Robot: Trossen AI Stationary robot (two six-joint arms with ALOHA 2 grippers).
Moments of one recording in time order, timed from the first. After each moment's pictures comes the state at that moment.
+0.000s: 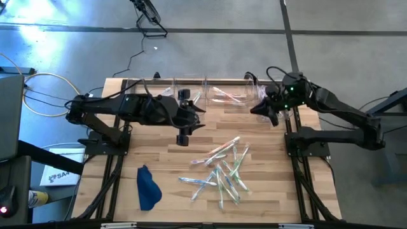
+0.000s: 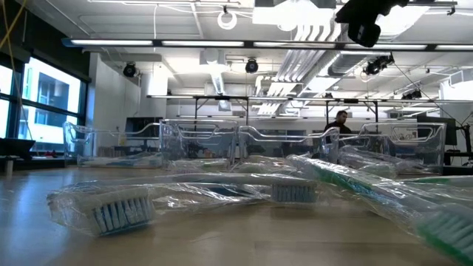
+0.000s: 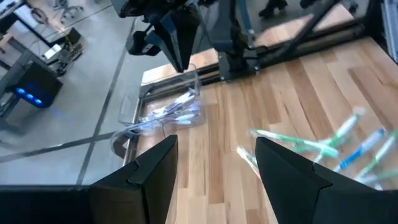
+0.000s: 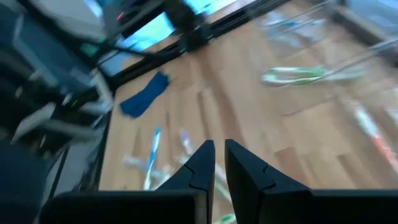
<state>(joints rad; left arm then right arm) -0.16 1.47 1.78 -0.76 -0.35 0.26 -0.48 0.87 0.98 -0.63 -0.50 0.22</state>
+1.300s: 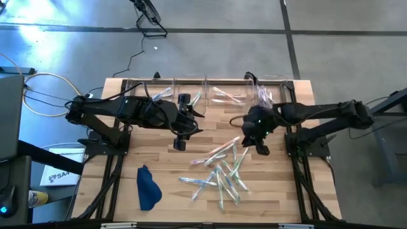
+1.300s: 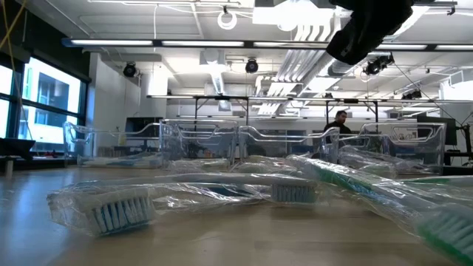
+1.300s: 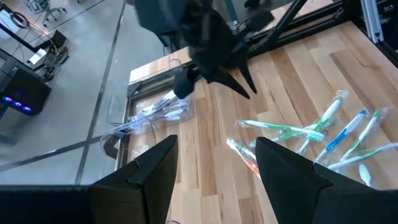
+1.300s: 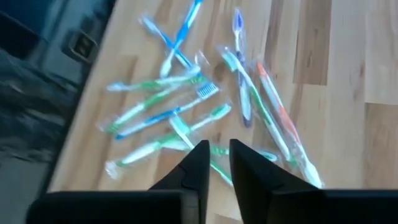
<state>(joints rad) -0.19 1.47 1.78 -0.80 -0.34 0.28 -0.03 1.17 0.96 -0.71 -0.36 -0.02</state>
